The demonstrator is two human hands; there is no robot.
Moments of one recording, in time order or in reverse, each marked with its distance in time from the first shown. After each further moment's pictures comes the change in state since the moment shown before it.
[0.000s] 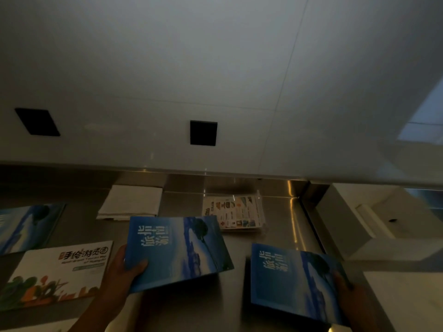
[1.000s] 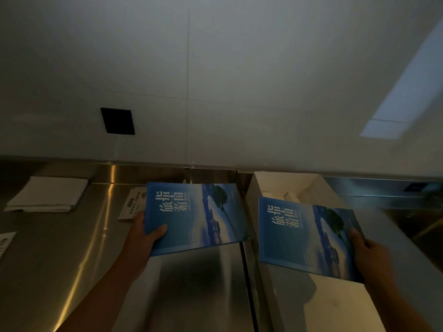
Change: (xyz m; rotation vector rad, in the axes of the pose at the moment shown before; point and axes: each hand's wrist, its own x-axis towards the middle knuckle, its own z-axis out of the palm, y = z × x) left_hand -0.065 -0.010 0.285 -0.038 -0.208 0.207; right_hand 0.150 0.087 -0.230 0.202 0.238 -0.108
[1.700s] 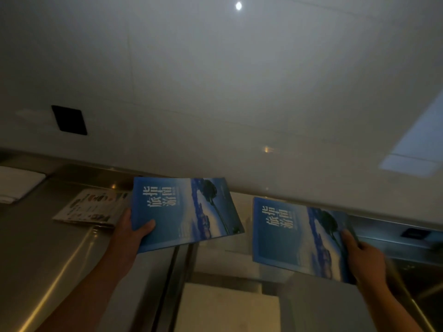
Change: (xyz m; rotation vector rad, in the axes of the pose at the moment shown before) left_hand 0.027 -0.019 0.210 -0.035 0.240 0.080; right_hand 0.226 0.010 -0.066 0.013 -0.092 -0.154
